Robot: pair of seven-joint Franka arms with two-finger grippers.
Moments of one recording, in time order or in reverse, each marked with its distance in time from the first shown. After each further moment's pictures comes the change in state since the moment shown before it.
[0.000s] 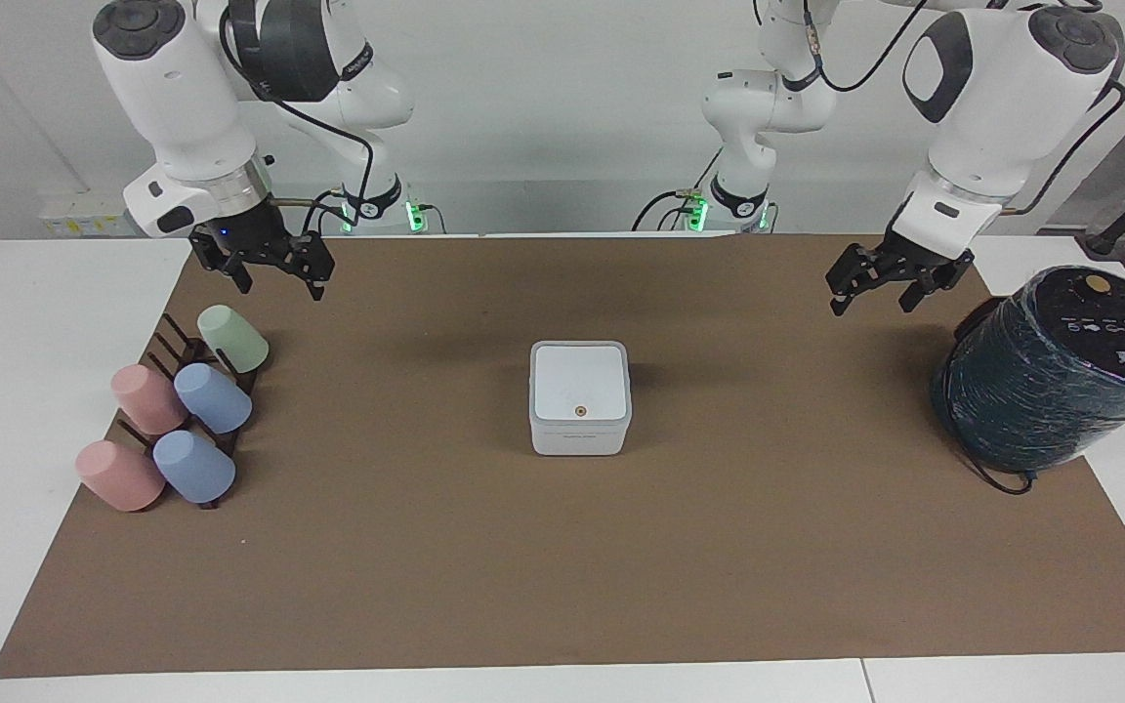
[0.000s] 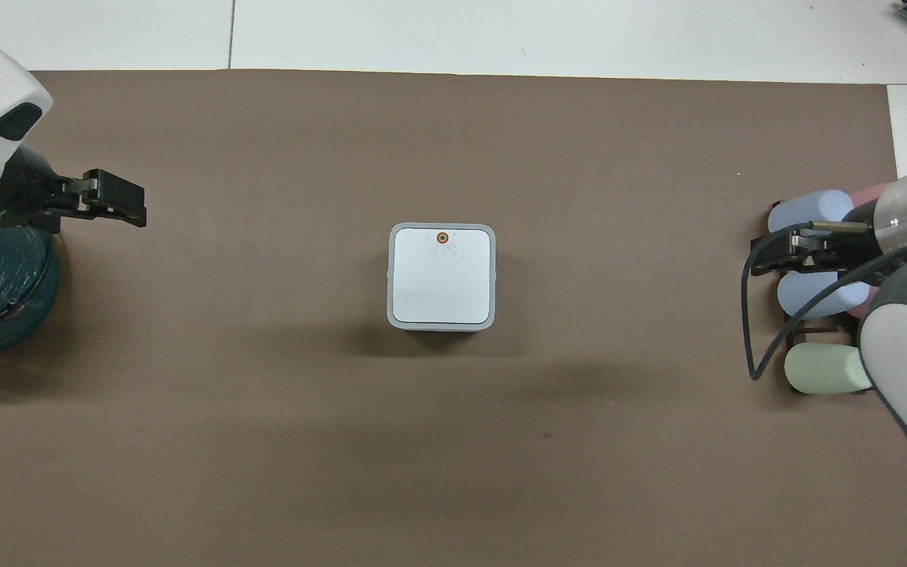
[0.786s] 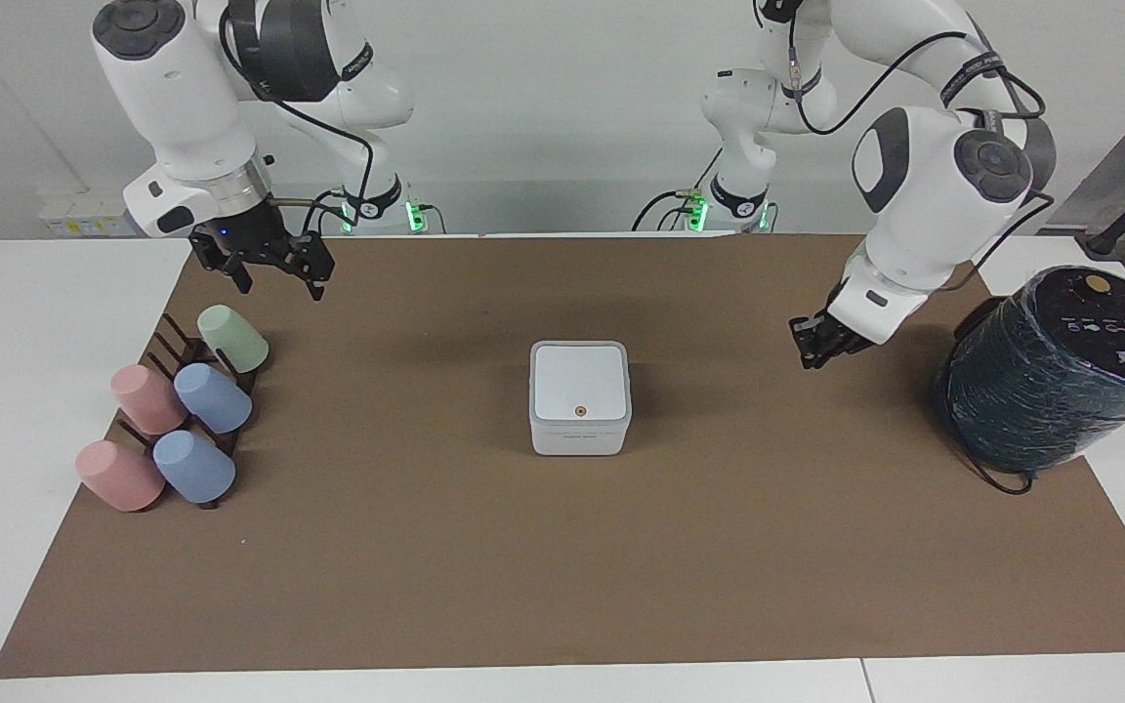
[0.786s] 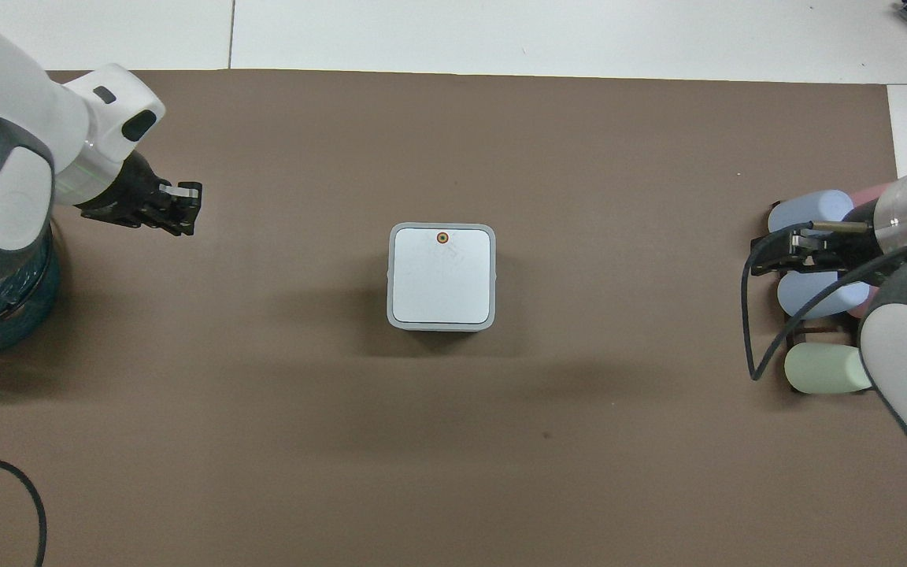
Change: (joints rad) left arm -0.031 0.113 0.005 -0.001 -0.047 0.030 -0.032; right arm 0.000 0.000 0.000 0.000 0.000 0.000 0.000
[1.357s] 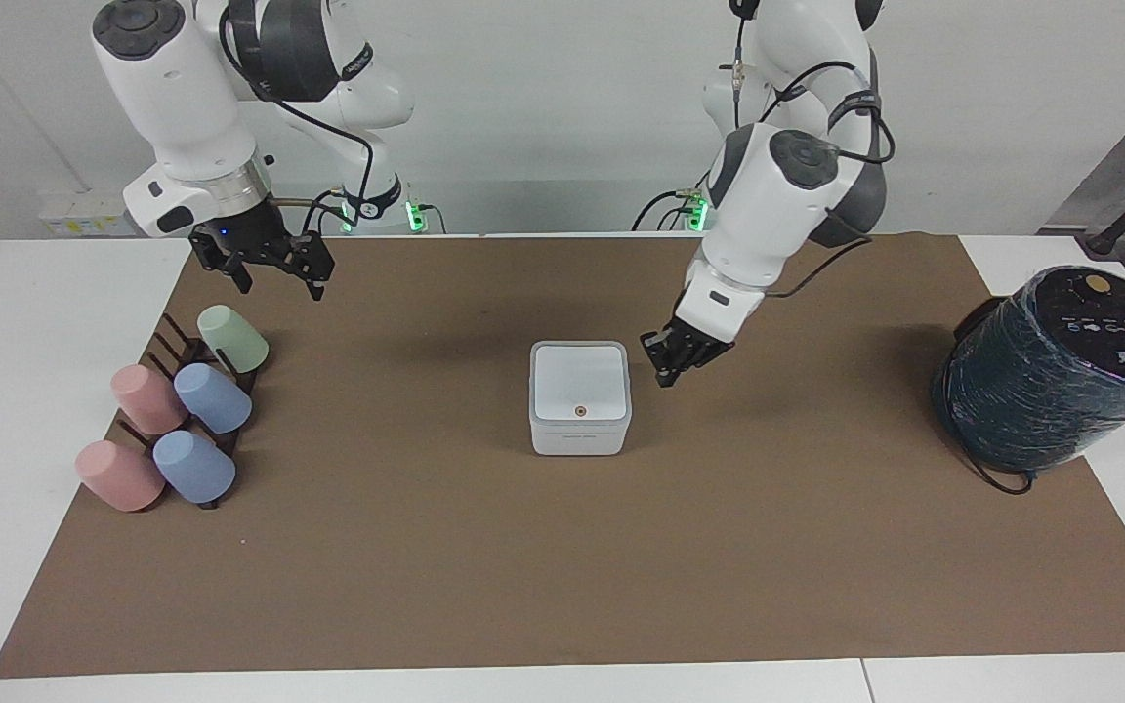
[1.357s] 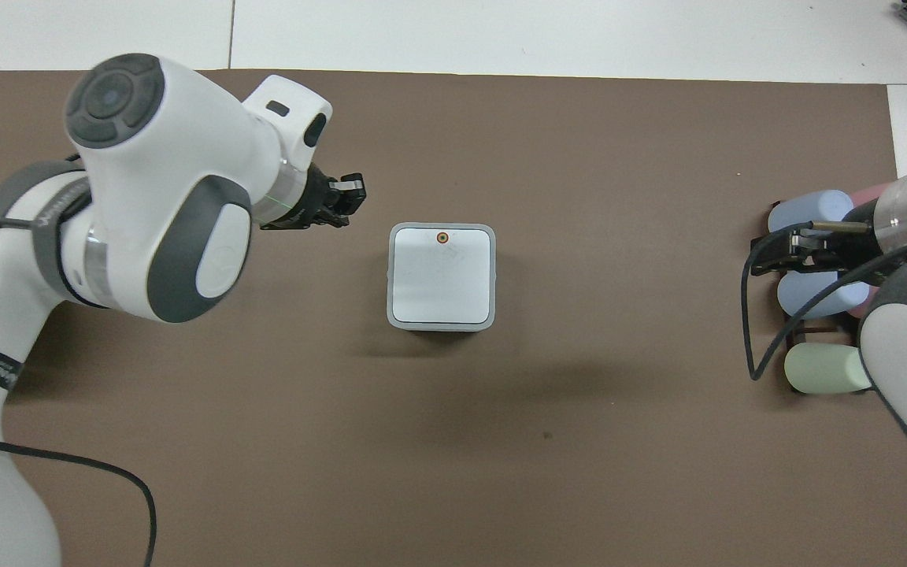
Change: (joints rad) left arm -0.216 0.058 -0.007 -0.035 -0.128 0.250 -0.333; right arm 0.000 0.000 0.000 0.000 0.000 0.000 0.000
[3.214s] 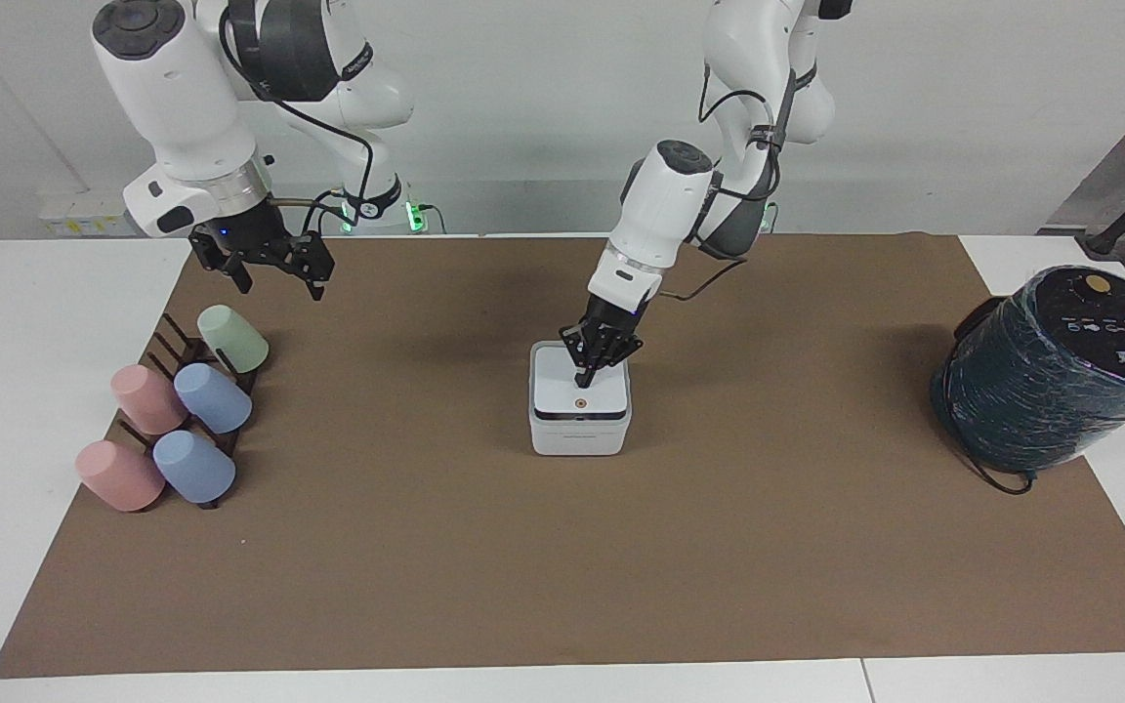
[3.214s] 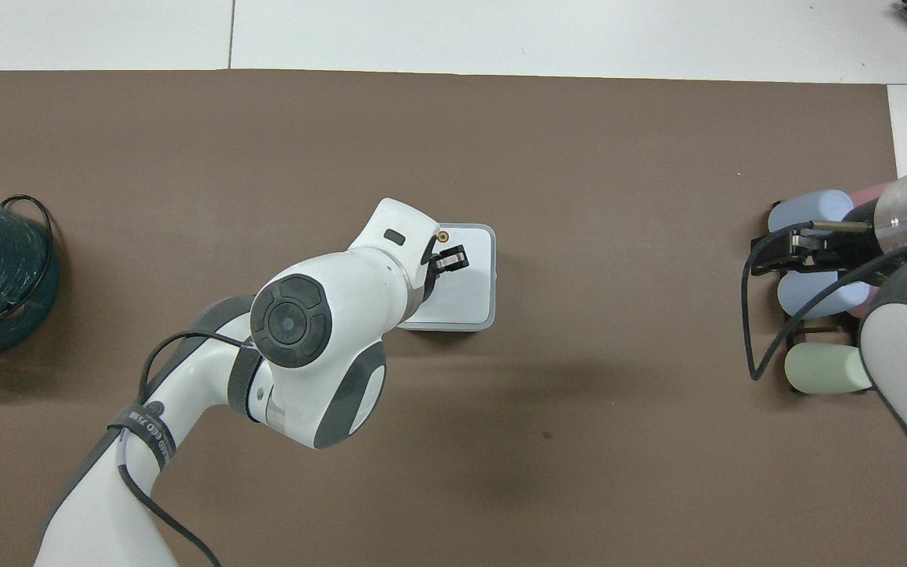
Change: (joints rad) left arm -0.250 -0.051 -0.028 -0.417 -0.003 0.731 -0.235; right arm 0.000 0.000 0.000 0.000 0.000 0.000 0.000
